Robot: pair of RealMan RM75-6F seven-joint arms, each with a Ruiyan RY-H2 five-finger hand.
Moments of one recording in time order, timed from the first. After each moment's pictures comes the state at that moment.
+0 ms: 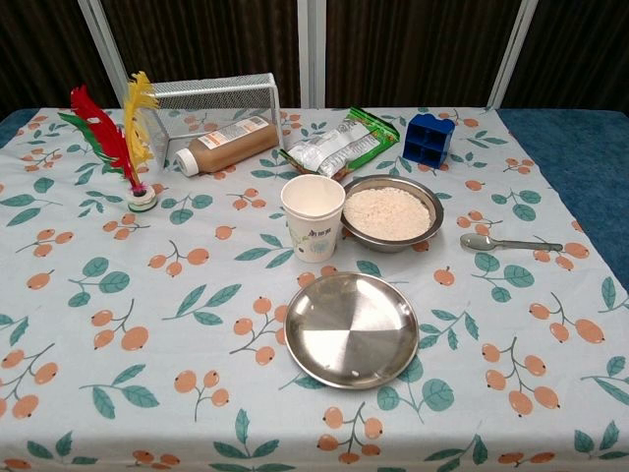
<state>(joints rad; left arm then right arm) -0.03 -1.16 -0.03 -1.62 1.44 1.53 0.15 0.06 -1.10 0.05 -1.57 -1.55 1.51 0.05</state>
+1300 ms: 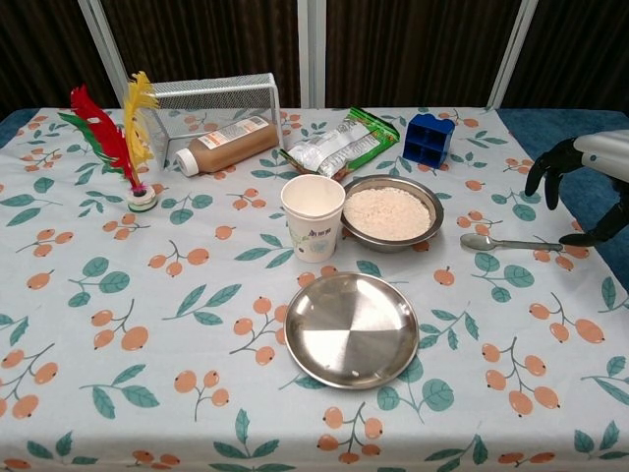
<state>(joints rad) -0.01 -1.17 -0.03 -1.60 1.45 1.52 0.11 0.50 -1.43 0.13 -1.31 -1.38 0.92 -0.12</state>
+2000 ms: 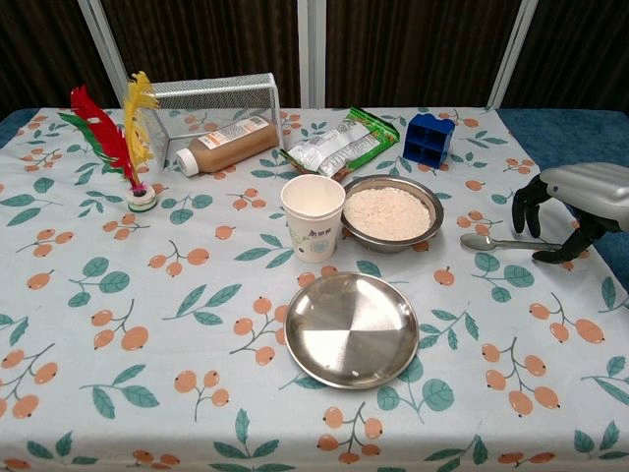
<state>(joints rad) -0.01 -1.18 -0.03 -1.58 1.43 1.51 0.11 0.56 -1.58 0.11 -1.11 -1.33 0.86 -0.09</state>
